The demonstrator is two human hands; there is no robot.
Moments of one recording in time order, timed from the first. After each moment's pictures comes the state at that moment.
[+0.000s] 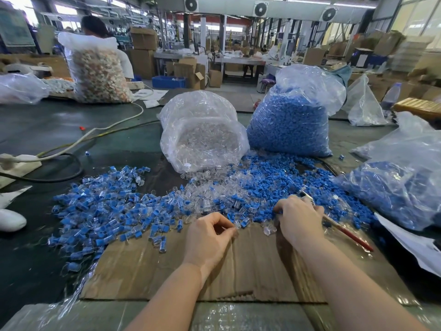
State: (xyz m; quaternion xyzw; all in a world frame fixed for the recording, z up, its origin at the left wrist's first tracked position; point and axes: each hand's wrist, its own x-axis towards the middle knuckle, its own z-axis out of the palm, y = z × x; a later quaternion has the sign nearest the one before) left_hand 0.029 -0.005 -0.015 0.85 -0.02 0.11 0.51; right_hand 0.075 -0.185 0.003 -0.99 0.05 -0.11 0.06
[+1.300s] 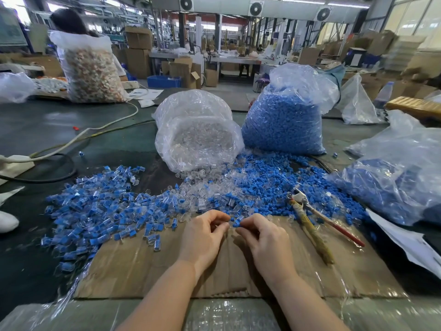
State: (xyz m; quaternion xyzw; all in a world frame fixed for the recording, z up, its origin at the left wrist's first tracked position) left_hand 0.033 -0.004 -0.022 0.85 -0.04 0.10 0.51; right_hand 0.018 -0.144 -0.020 -0.90 -0.10 -0.23 0.35
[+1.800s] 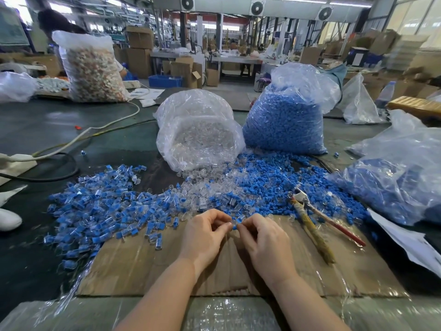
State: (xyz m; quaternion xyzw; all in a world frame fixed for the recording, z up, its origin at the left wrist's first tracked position) left_hand 0.030 -0.004 -0.017 0.85 -0.03 0.08 0.52; right_hand 0.017 -0.142 -0.021 -0.92 -0.10 -0.22 0.31
